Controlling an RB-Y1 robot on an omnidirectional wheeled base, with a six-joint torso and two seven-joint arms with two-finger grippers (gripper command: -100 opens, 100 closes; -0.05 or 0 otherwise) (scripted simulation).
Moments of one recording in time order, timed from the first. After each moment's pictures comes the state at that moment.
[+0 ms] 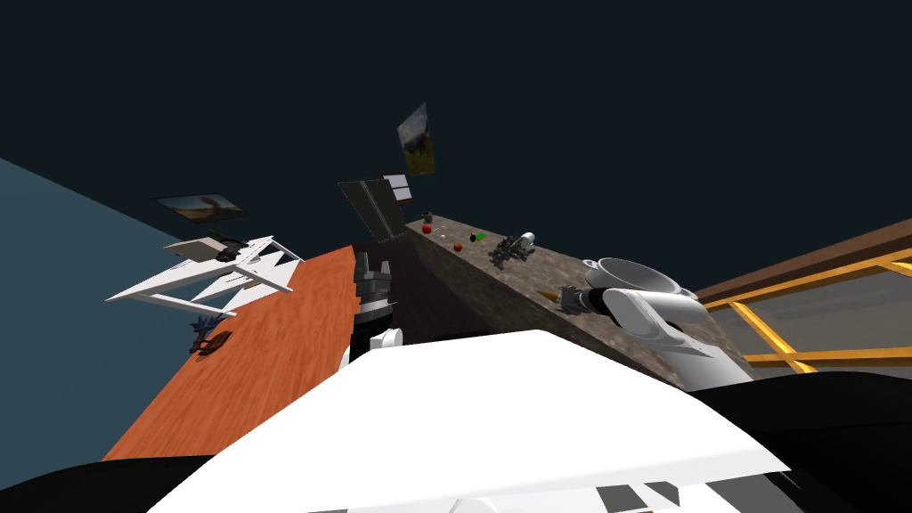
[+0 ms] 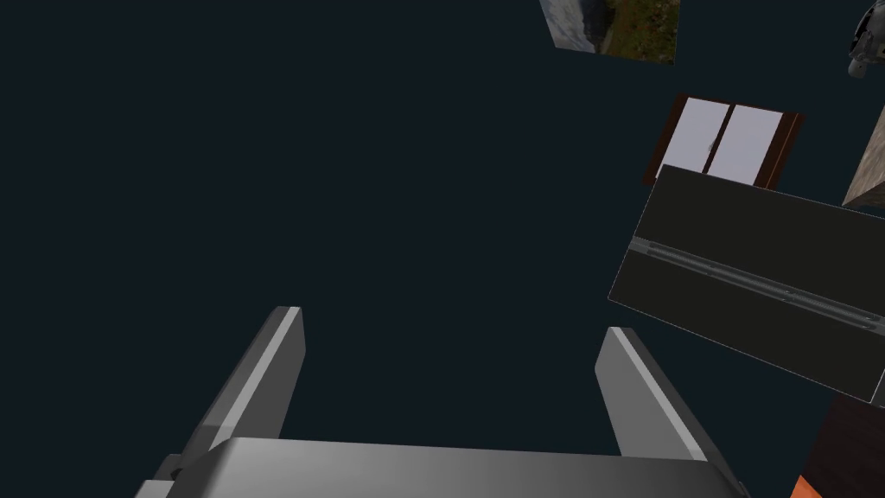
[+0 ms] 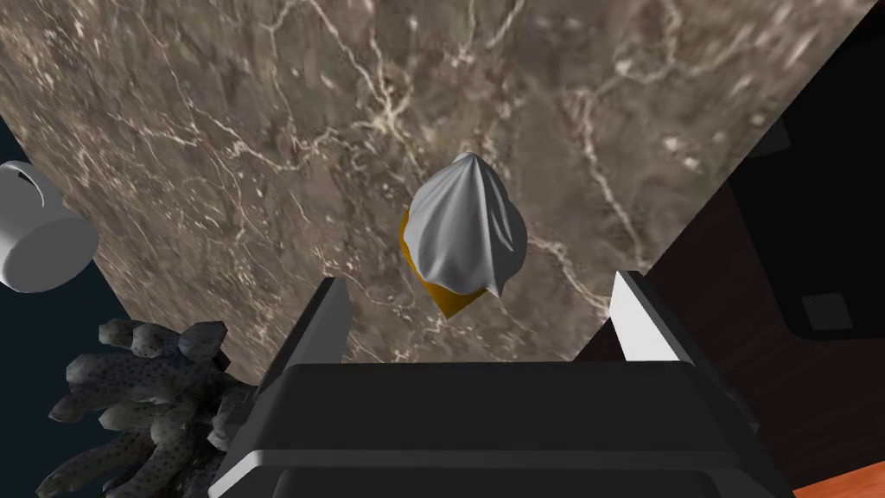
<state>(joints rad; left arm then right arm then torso) 0.55 -0.04 -0.04 -2.27 -0.08 -0.40 0.09 0.41 -0.65 -0.50 -1.94 2.37 -1.30 -0.29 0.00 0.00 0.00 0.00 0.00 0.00</state>
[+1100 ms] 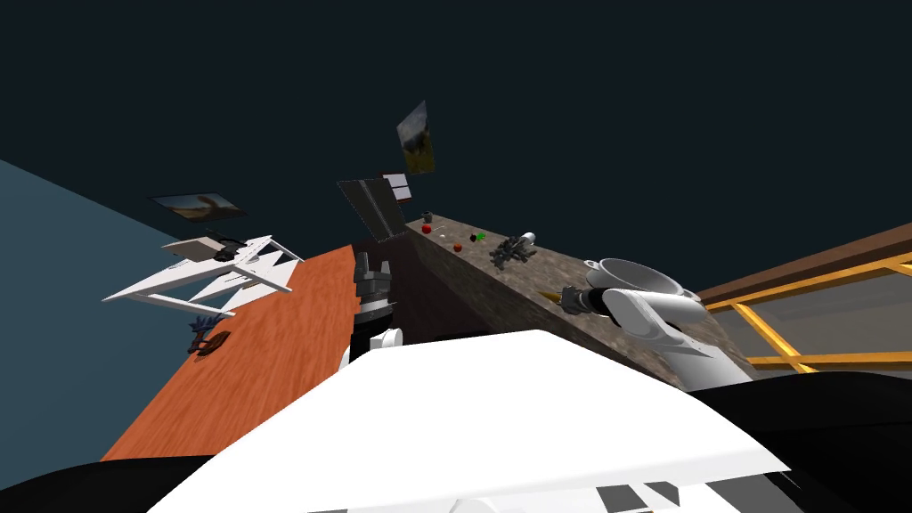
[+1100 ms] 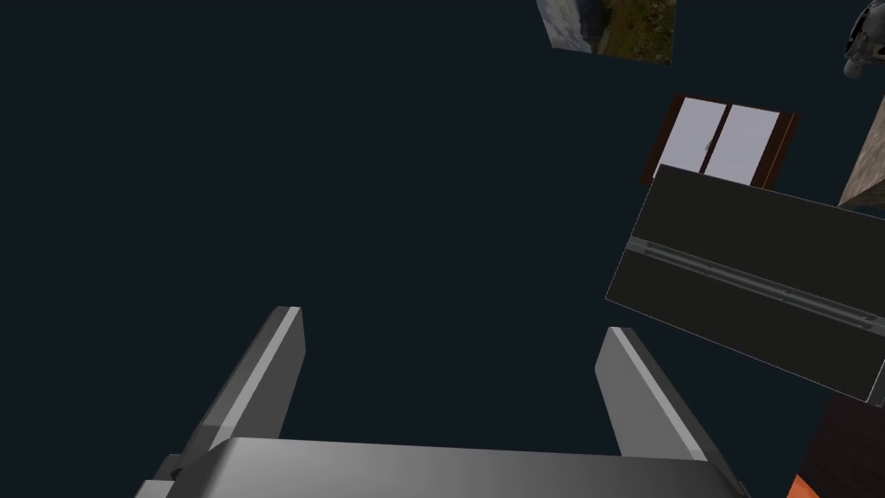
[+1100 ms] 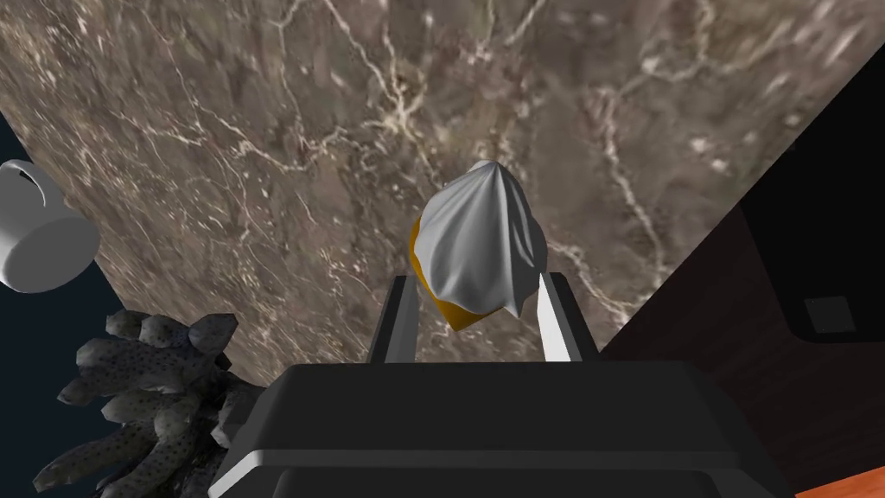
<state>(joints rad) 0.55 -0.04 -0.04 -2.27 -0.08 -0.40 0.09 0.41 -0.65 -0.50 -1.93 2.37 -1.28 -0.28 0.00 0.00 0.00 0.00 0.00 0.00</state>
